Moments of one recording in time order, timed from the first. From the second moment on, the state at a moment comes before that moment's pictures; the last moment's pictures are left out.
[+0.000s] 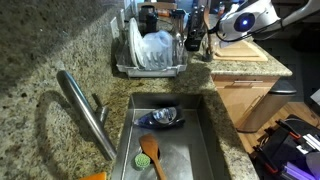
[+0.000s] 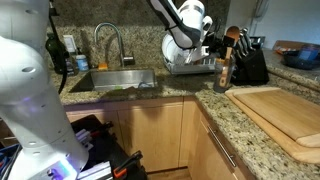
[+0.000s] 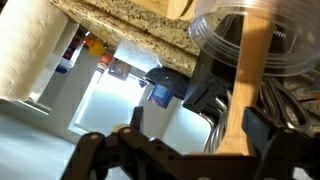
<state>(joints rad) 0.00 0.35 -0.16 -1.87 -1.94 2.61 1.77</state>
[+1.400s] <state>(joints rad) -0.22 0.40 -0.05 -1.68 -2.46 3.04 2.45</state>
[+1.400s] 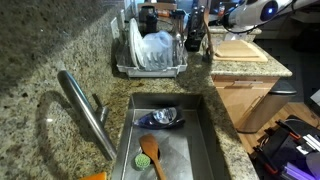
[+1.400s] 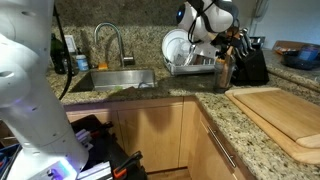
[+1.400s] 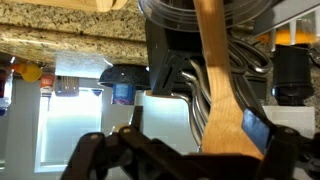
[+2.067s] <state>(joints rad) -0.27 0.51 0.07 -1.56 -2.61 3.05 2.58</state>
